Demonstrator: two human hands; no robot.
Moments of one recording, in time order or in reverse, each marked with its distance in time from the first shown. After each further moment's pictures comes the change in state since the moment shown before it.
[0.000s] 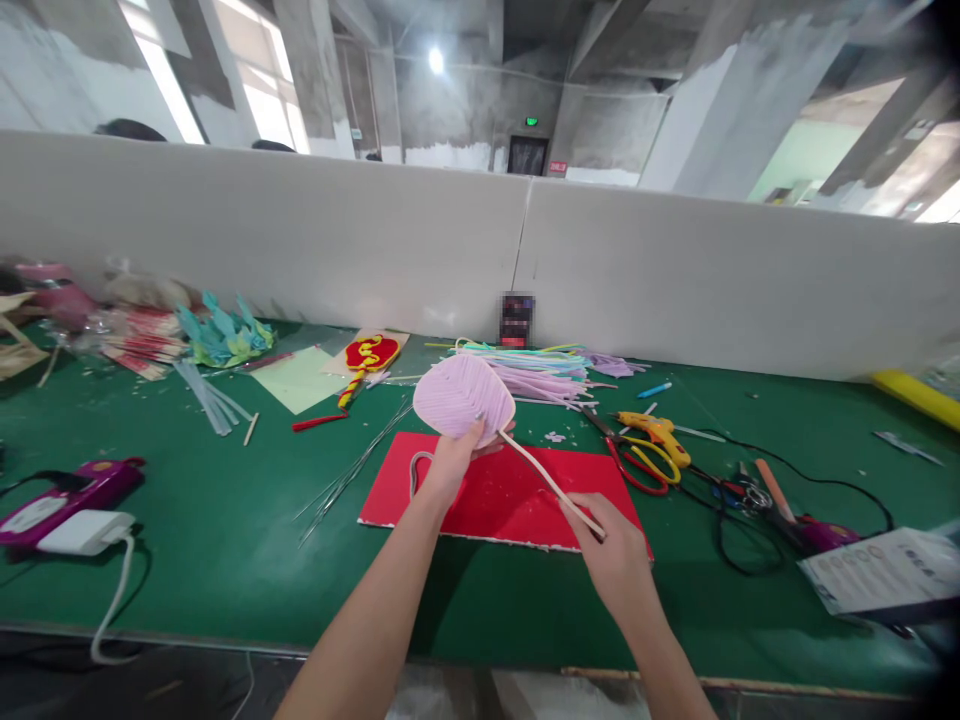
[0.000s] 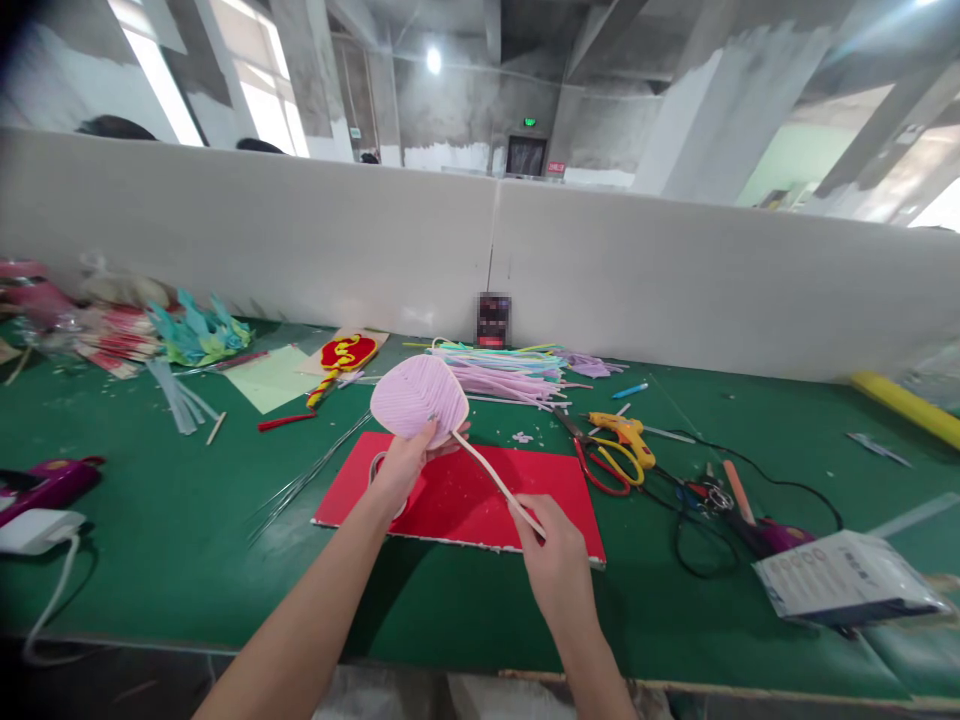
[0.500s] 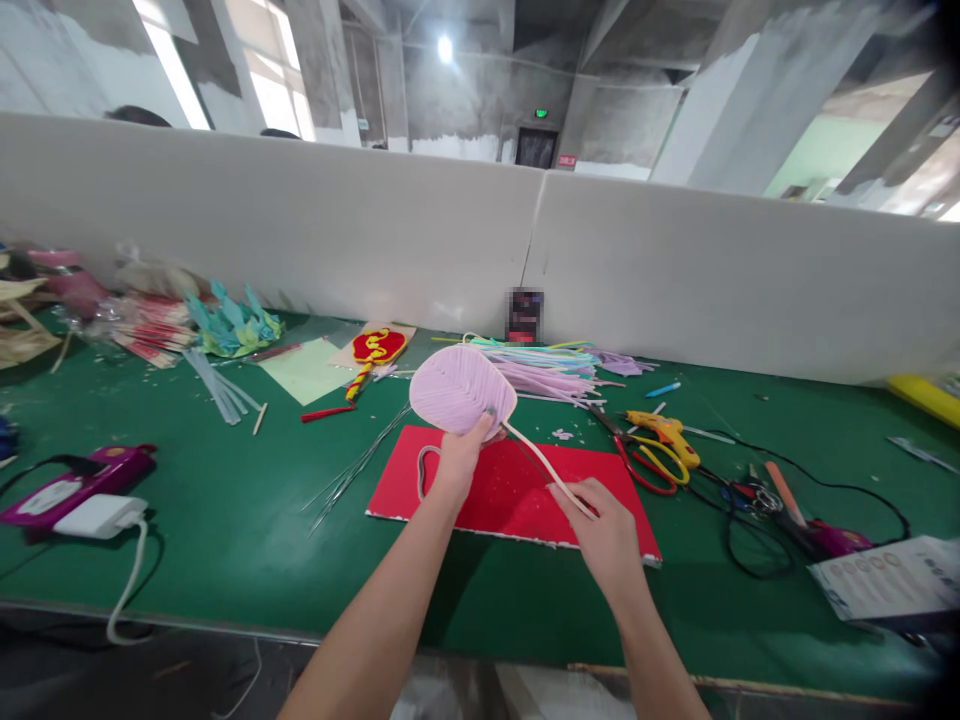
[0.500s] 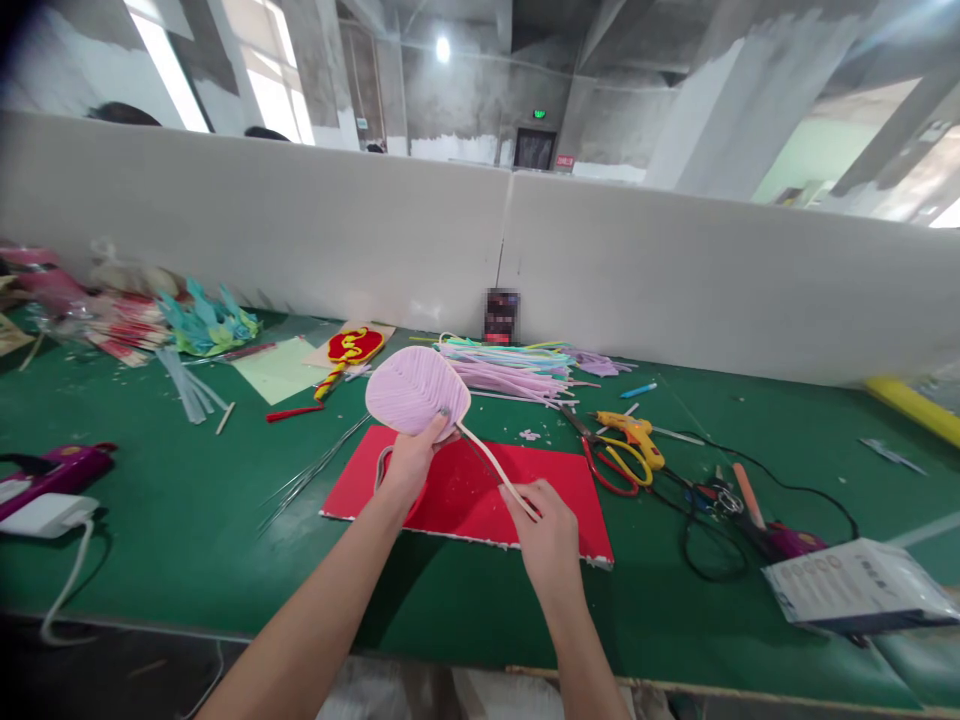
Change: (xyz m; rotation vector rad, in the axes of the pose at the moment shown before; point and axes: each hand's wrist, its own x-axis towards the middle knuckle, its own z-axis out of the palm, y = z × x) left_hand 0.004 -0.005 0.004 -0.097 0.302 0.104; right_hand 0.015 -0.013 0.016 0.104 0.026 0.077
